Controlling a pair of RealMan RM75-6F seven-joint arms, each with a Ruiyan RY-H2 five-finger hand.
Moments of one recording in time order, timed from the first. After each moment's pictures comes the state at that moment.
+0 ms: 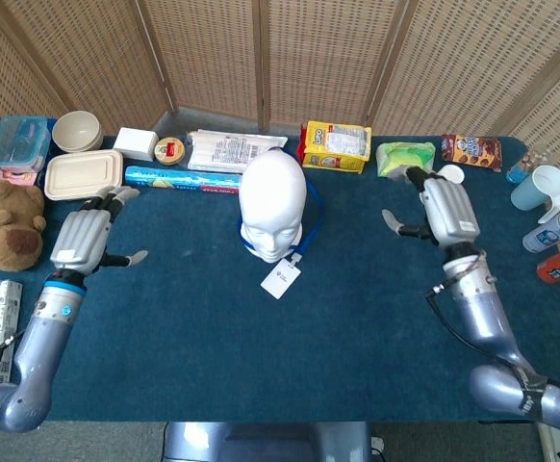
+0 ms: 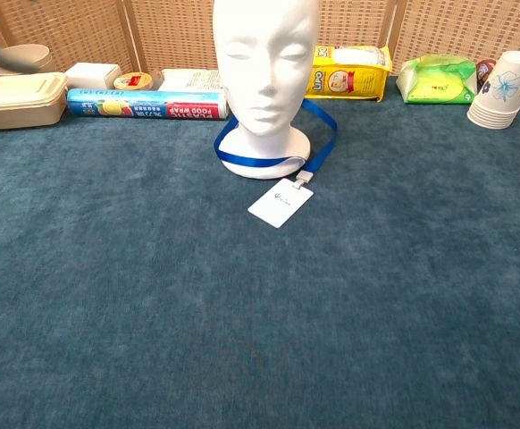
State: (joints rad) left arm -0.63 -1.15 -0.21 -1.86 0.96 1.22 0.29; right arm 0.70 -1.11 0.33 -1.79 -0.93 1.16 -0.05
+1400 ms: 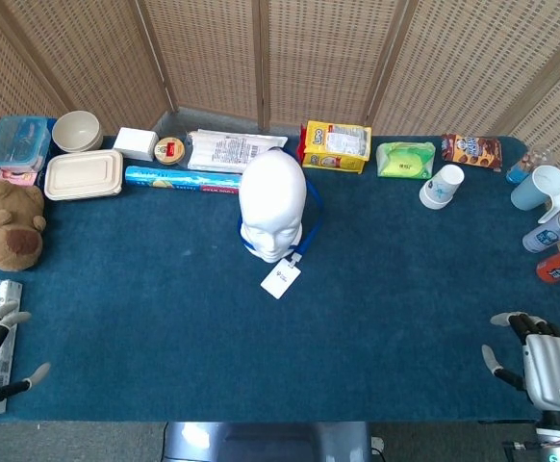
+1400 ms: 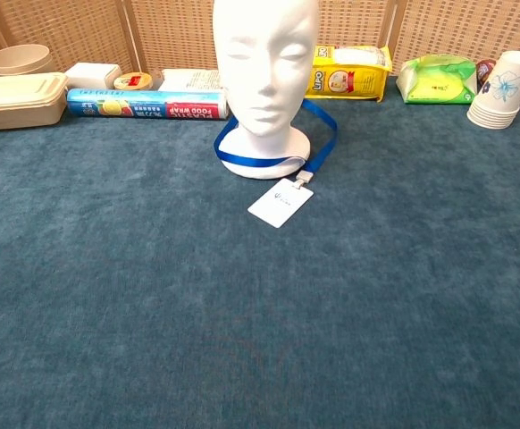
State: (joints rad) left arm 0.00 -1.10 0.12 -1.92 1.48 1.69 0.18; right arm 0.07 -1.10 -0.04 -1.87 -1.42 1.65 -0.18
